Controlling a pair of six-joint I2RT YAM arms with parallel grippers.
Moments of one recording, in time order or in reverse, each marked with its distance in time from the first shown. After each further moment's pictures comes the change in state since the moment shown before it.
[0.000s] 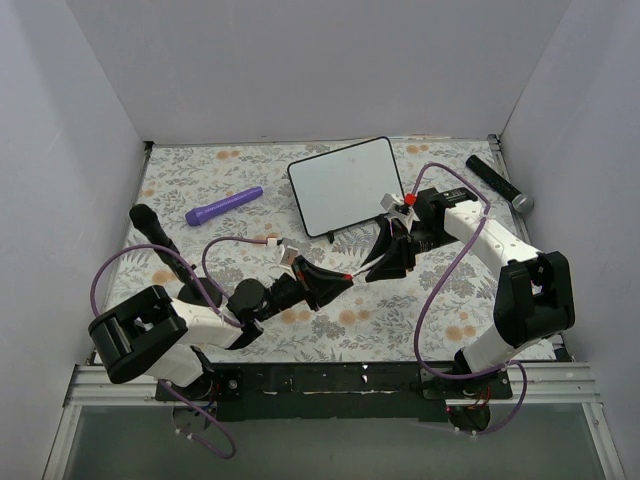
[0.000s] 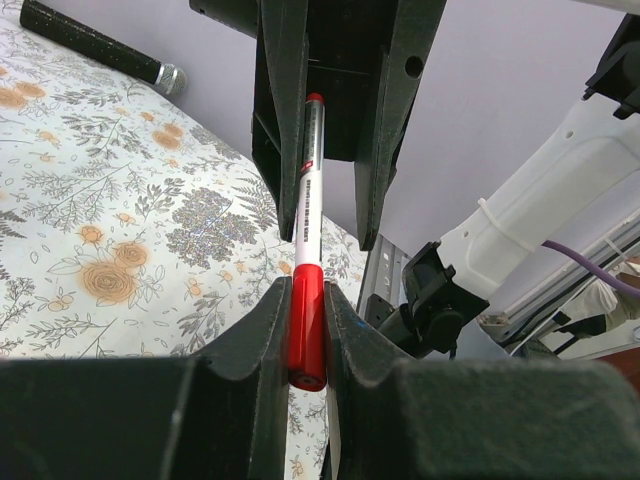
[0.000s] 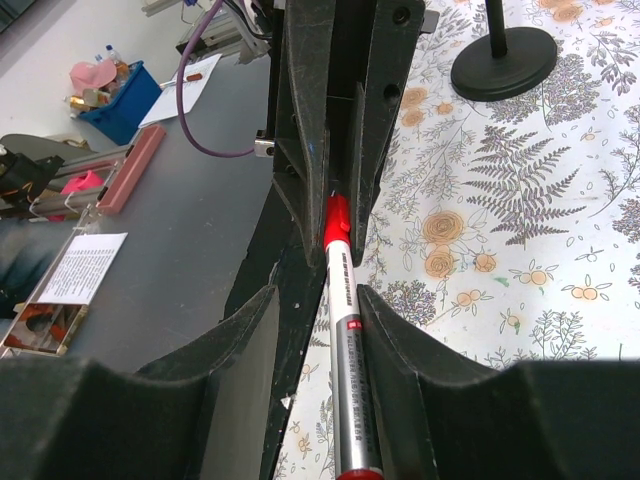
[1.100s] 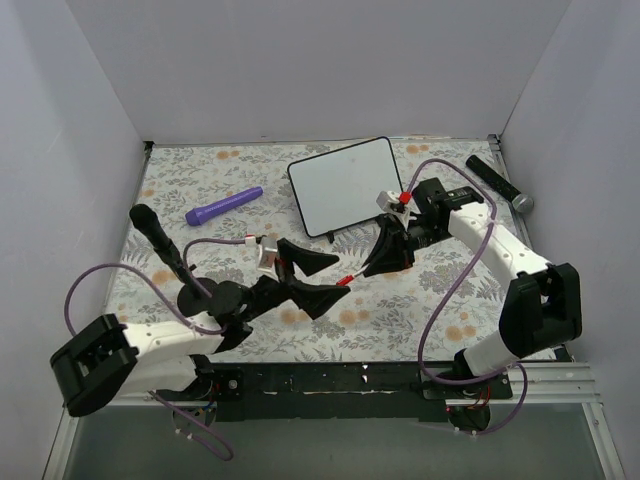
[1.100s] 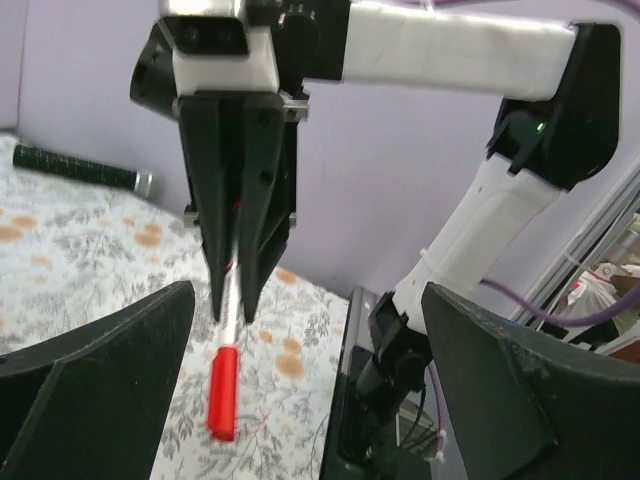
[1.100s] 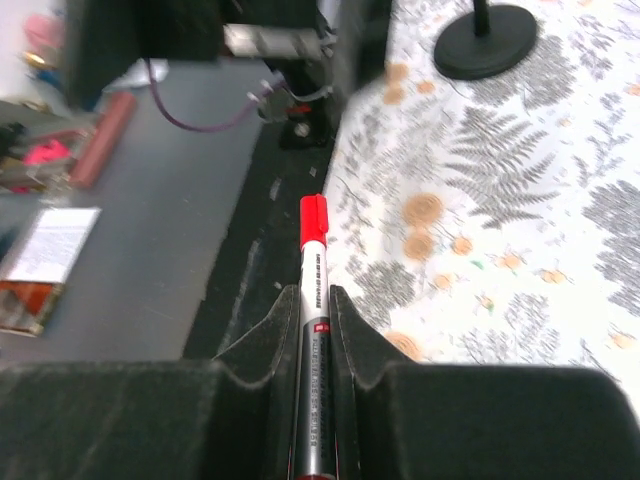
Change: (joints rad) left arm -0.010 -0.211 0.006 -0.077 0.017 0.074; right arm 0.011 -0.039 0.021 0.104 0.045 0.128
